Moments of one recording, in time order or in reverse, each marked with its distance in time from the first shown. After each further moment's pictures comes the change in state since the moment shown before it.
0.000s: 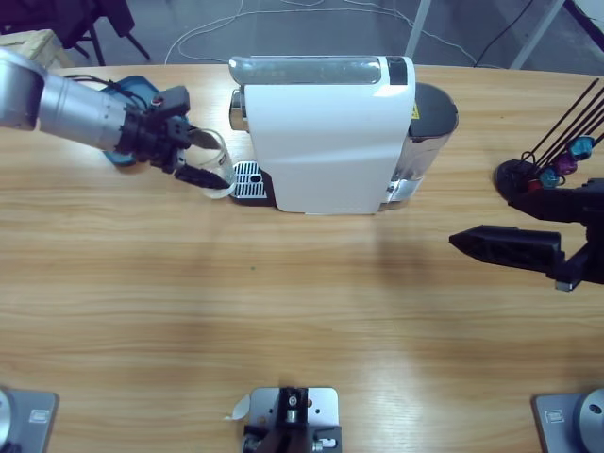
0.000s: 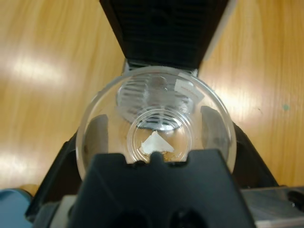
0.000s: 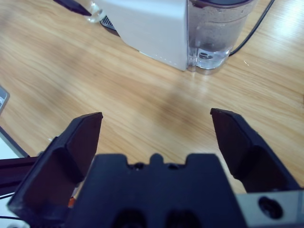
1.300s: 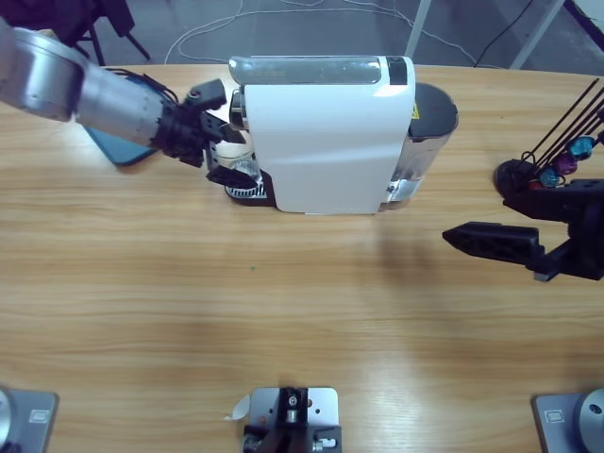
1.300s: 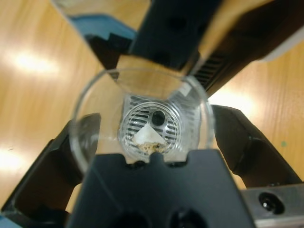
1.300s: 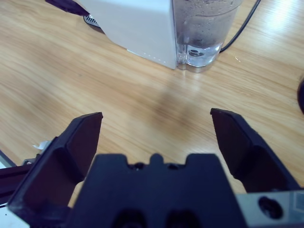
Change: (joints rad) arm 0 -0.099 0.012 -0.066 0.000 0.079 -0.147; arm 1 -0.013 0.039 0.024 -0.036 -0.031 0.006
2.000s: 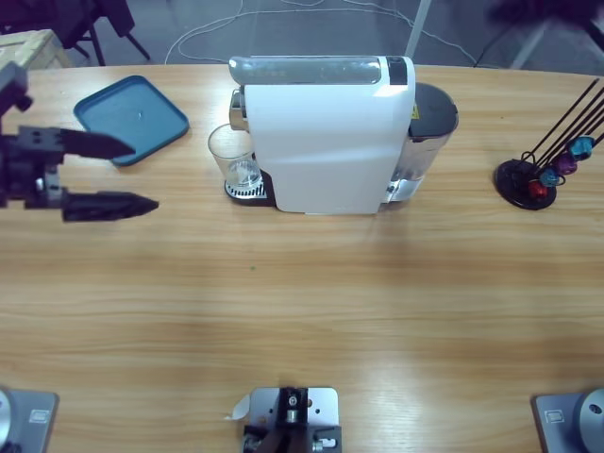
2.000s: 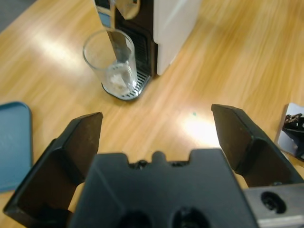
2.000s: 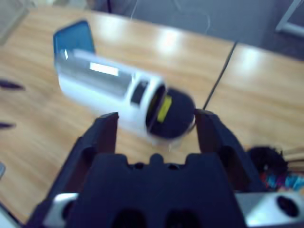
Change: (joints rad) arm 0 0.085 -0.635 0.435 0.000 0.001 -0.309; arm 1 -0.298 0.216 -0.554 0.143 0.086 -0.219
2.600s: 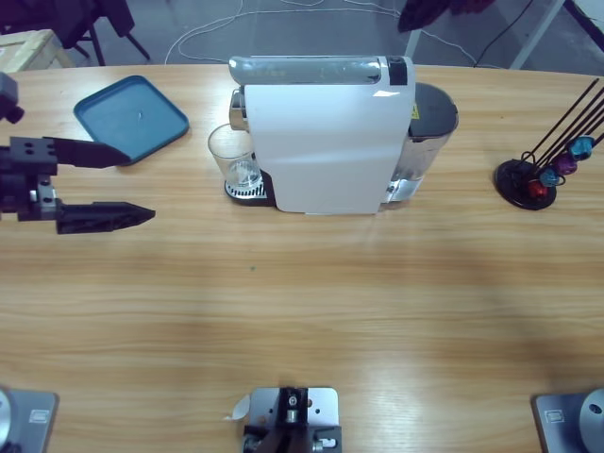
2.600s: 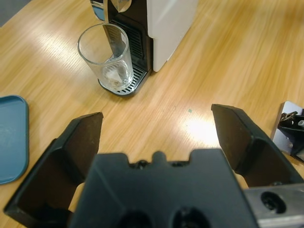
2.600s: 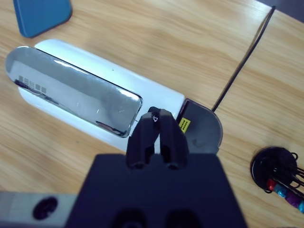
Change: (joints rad) arm 0 -0.027 -0.033 0.020 -0.002 0.033 -0.029; arm 1 -0.005 0.502 -0.615 0.478 0.063 -0.021
